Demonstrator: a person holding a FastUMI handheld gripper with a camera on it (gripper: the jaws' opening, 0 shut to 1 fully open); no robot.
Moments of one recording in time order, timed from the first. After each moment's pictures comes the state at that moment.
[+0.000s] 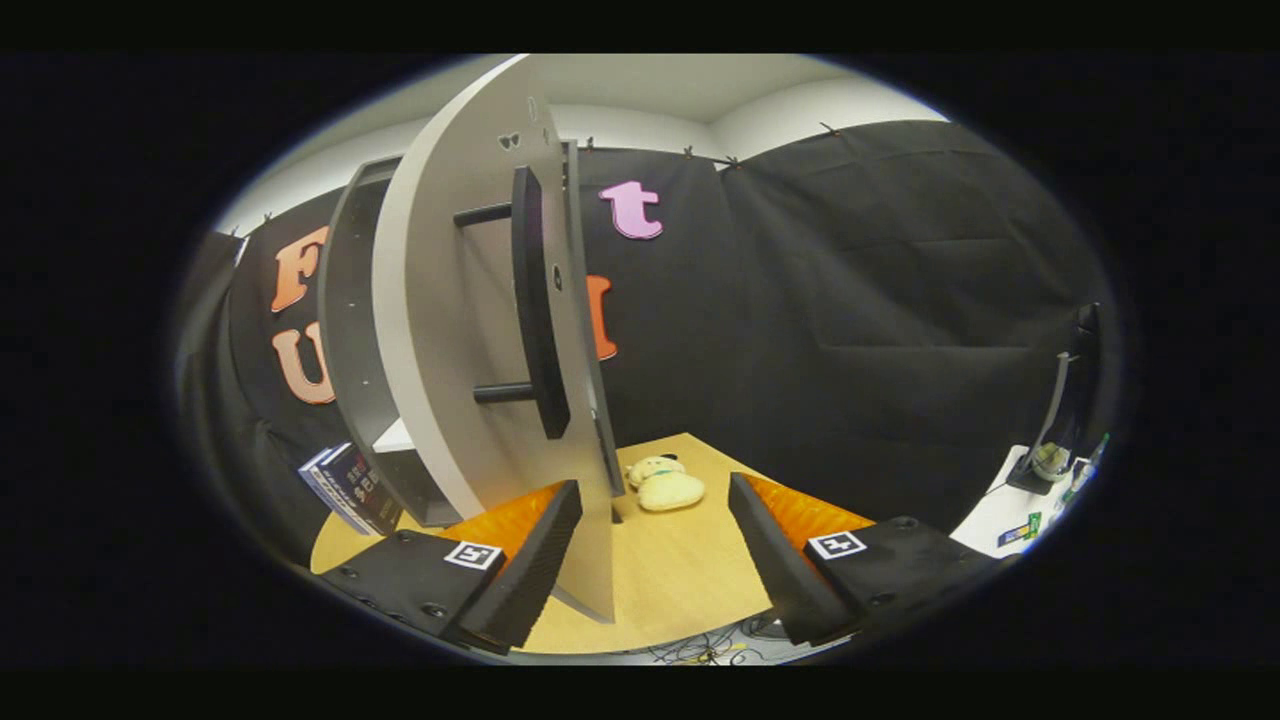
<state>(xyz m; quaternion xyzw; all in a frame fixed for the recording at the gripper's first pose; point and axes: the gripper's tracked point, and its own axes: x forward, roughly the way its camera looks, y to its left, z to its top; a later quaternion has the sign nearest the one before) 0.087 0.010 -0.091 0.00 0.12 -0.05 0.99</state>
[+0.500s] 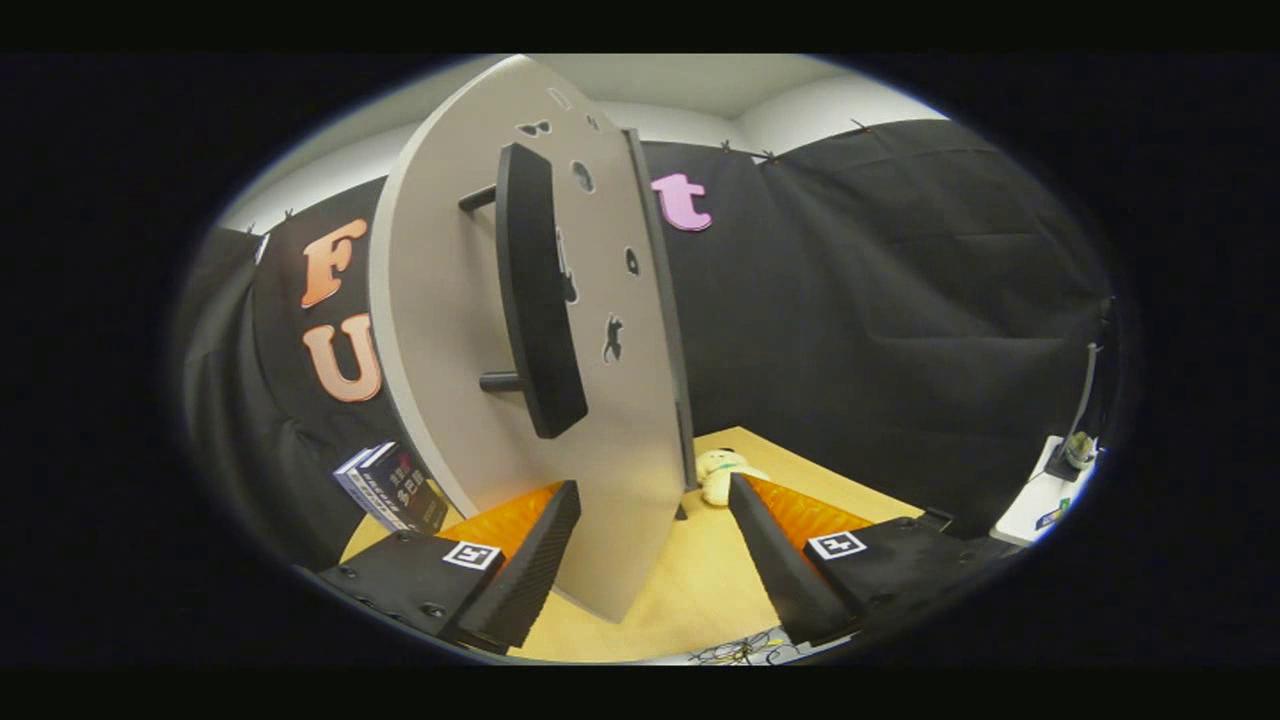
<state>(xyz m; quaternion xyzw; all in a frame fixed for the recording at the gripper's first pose) 0.121 0.110 -0.118 0.00 0.14 0.01 0.99</state>
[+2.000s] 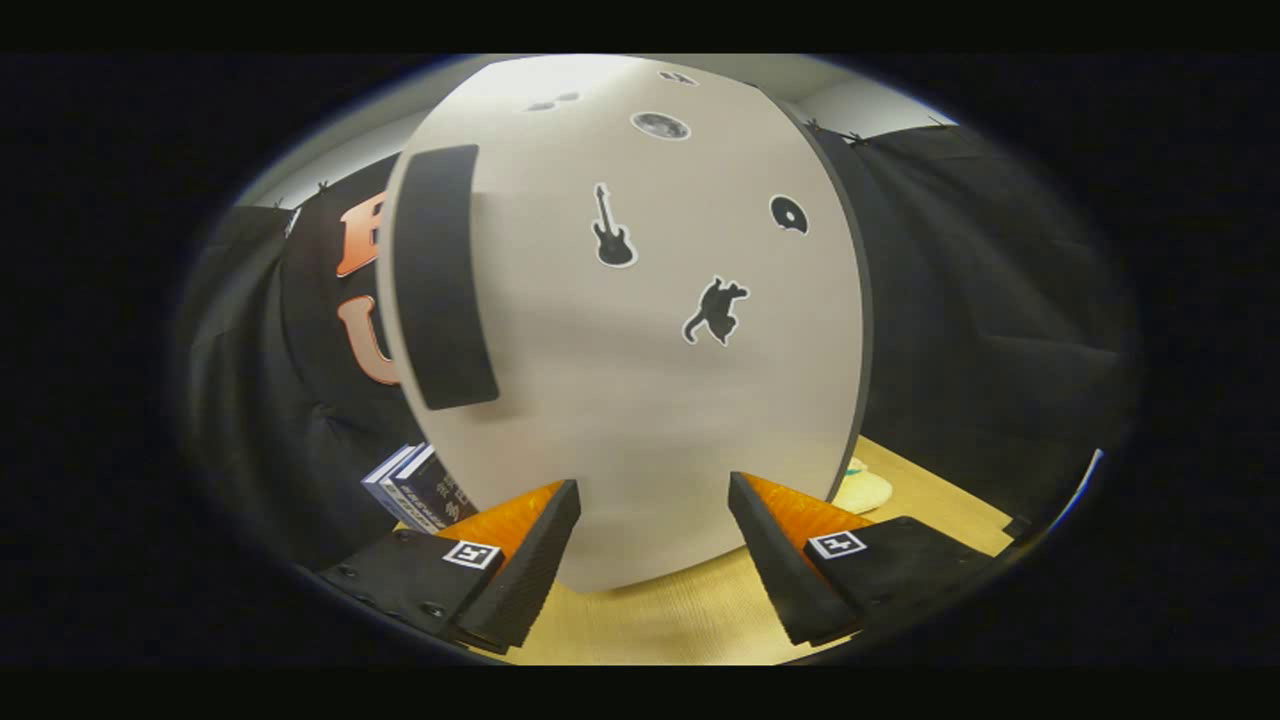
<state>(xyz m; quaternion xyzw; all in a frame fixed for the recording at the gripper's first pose) 0.190 0.217 -0.144 -0.01 0.17 0.08 0.98</state>
